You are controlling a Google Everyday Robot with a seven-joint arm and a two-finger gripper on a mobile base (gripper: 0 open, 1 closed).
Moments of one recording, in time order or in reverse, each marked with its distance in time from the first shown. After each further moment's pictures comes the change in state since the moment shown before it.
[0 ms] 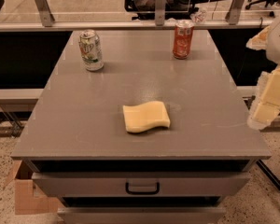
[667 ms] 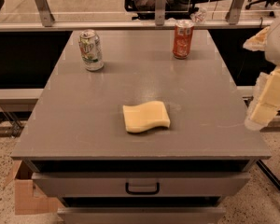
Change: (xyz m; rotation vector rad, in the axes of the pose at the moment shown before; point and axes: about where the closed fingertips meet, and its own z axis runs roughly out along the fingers) arm -0.006 0.002 0.003 -0.009 -0.048 -0.009
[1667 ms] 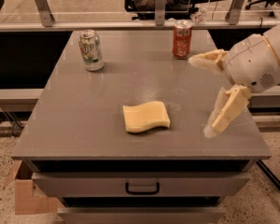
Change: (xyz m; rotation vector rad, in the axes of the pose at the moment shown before) arm -0.079 0.022 0.057 -0.200 -0.584 -0.168
